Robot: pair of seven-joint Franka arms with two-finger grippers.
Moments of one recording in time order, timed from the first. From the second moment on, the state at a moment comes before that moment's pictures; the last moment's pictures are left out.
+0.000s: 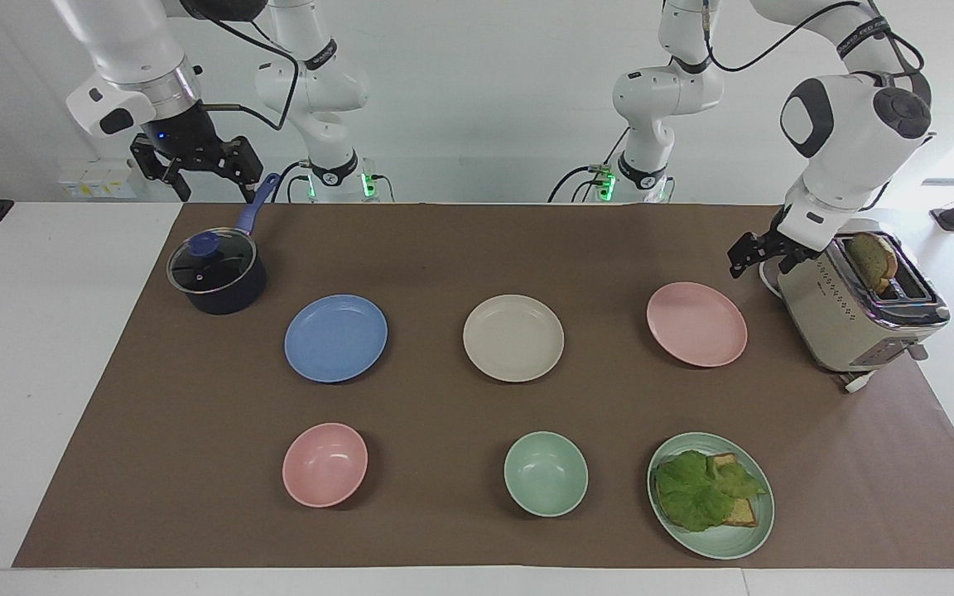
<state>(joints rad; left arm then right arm) 0.12 -0.07 -0.07 -2.07 -0.03 1.95 -0.01 -0.01 -0.05 0.00 -1.56 -0.02 1.46 0.03</state>
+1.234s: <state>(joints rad) 0.16 0.14 -0.06 -2.14 -0.03 2.09 0.07 -0.01 -0.05 0.00 -1.56 -0.02 1.46 0.03</state>
